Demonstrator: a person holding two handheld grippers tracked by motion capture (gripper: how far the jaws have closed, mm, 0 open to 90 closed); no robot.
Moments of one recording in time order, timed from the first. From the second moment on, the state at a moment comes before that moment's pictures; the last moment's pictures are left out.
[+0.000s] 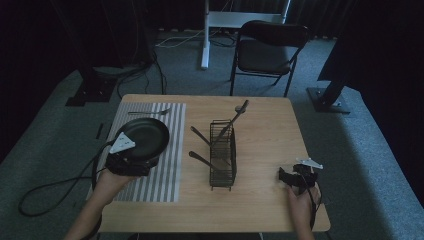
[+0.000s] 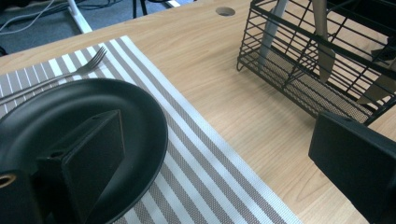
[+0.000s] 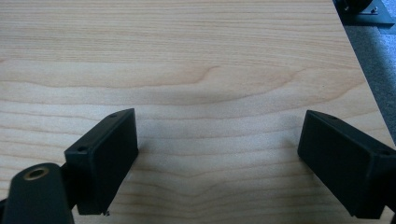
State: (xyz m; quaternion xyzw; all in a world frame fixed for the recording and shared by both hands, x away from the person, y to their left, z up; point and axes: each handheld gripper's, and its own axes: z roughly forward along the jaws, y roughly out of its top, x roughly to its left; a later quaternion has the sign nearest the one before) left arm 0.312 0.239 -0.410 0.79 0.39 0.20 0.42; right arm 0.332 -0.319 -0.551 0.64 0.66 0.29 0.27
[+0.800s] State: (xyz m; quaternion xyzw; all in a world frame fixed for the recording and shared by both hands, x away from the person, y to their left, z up) left arm 0.337 0.192 -0.382 0.81 0.34 0.19 0.44; right arm 0.332 -0.319 -0.551 0.64 0.66 0.29 0.27
